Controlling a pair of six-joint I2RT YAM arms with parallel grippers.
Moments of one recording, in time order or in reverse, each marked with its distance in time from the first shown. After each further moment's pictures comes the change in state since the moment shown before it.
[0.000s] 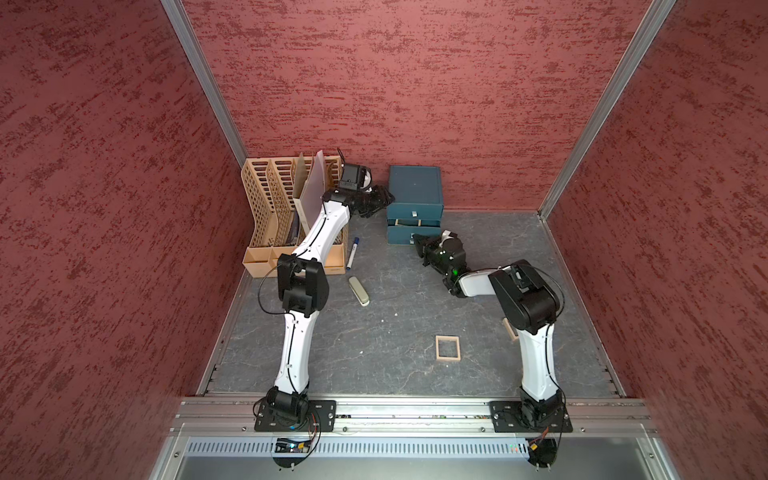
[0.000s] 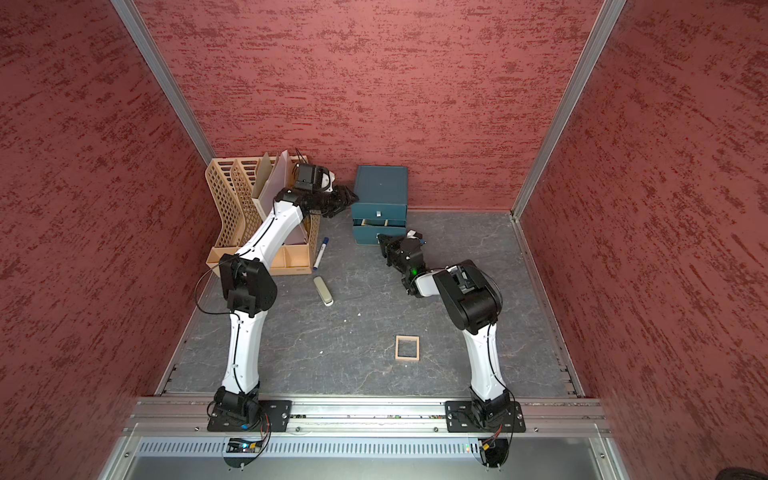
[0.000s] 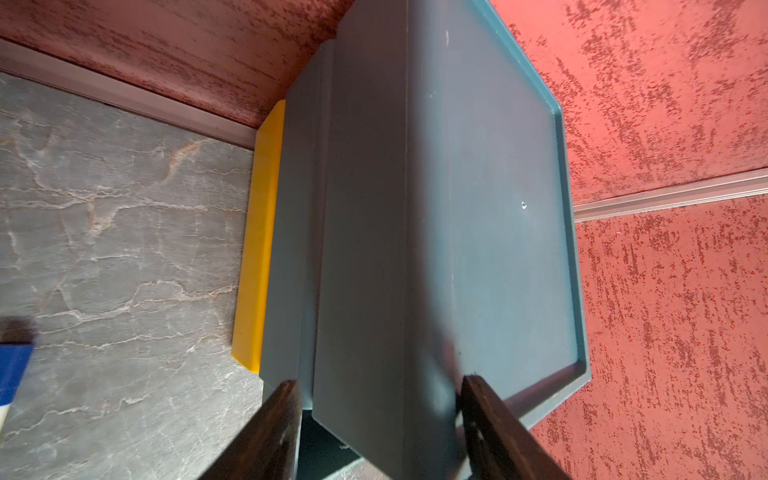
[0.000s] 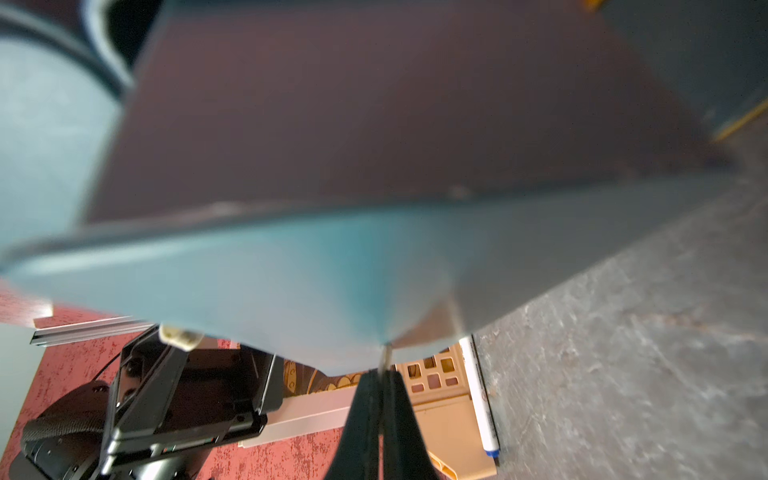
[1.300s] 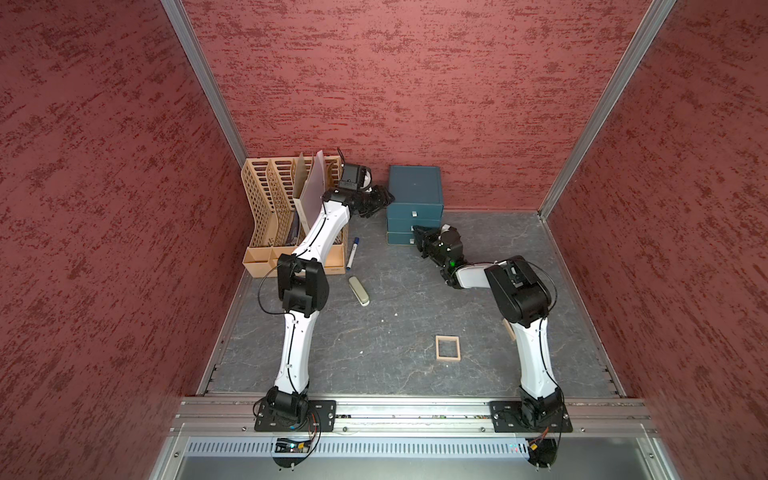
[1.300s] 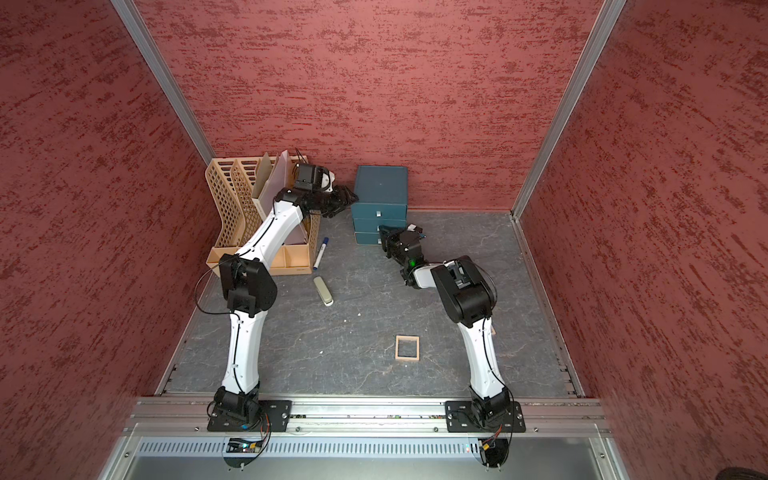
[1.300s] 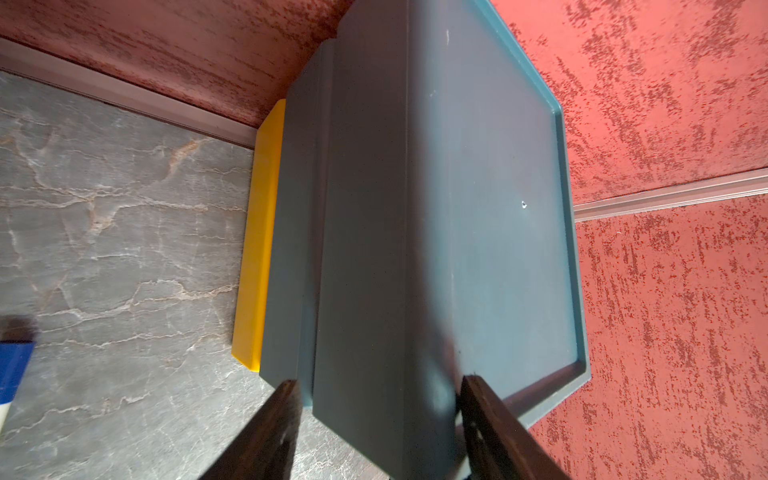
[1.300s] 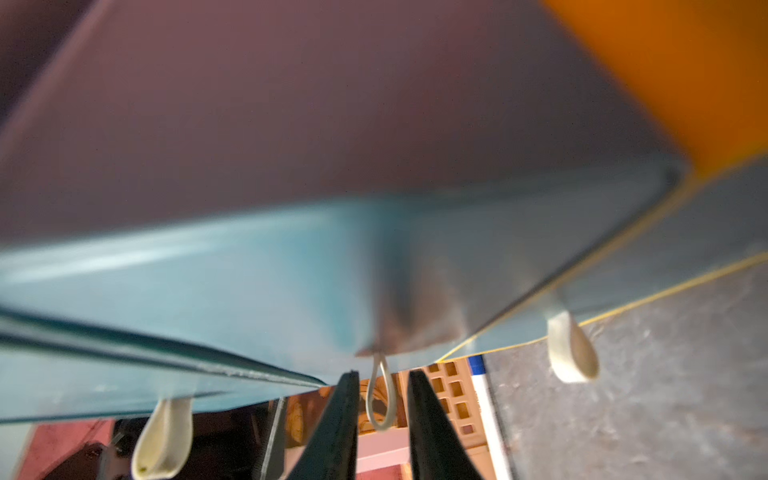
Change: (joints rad) left arm 0.000 0.000 0.002 -0.004 0.001 0.000; right arm -0.029 0.081 0.126 -0.040 0.003 0.038
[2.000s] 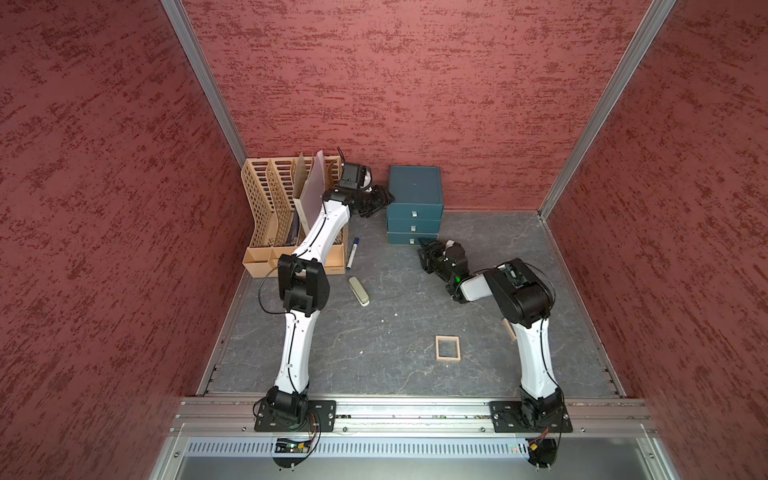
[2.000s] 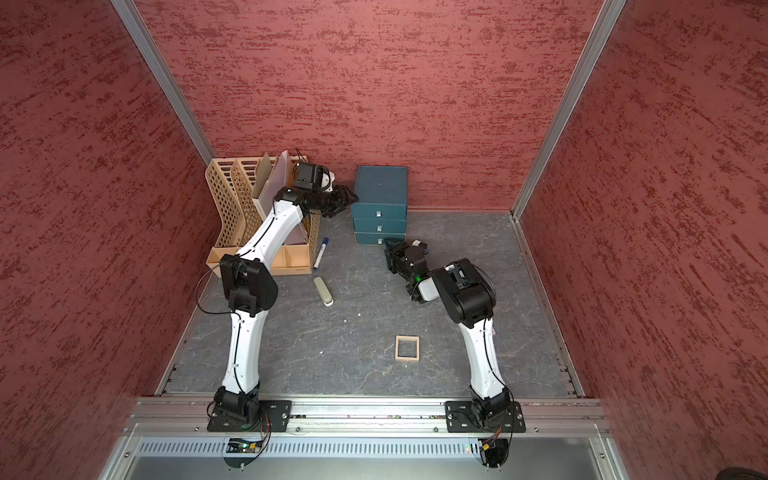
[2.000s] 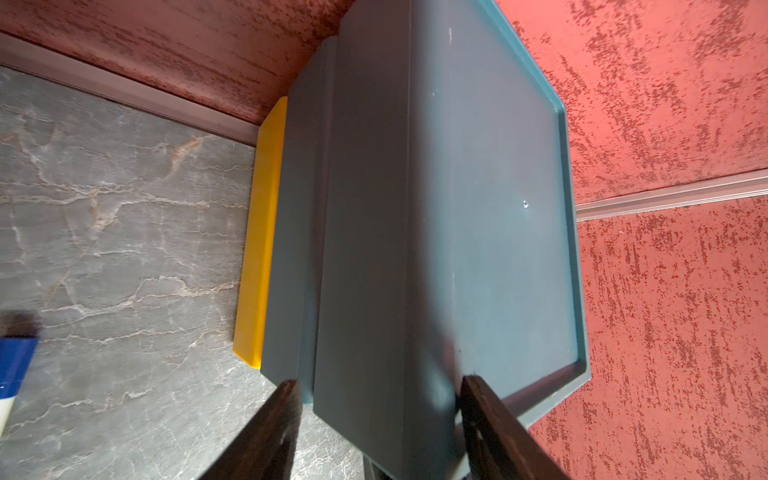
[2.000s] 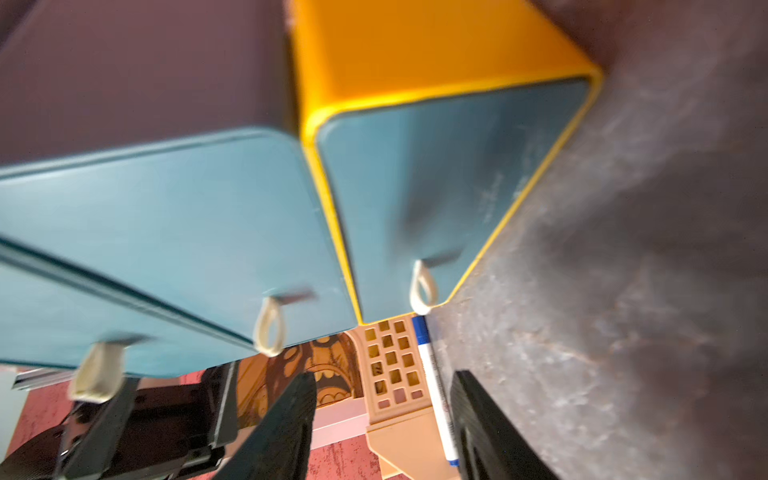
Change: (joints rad) left arm 0.000 0.013 0.035 -0.031 -0.001 0.000; right arm -0.001 0.004 -0.184 0.123 -0.026 0.007
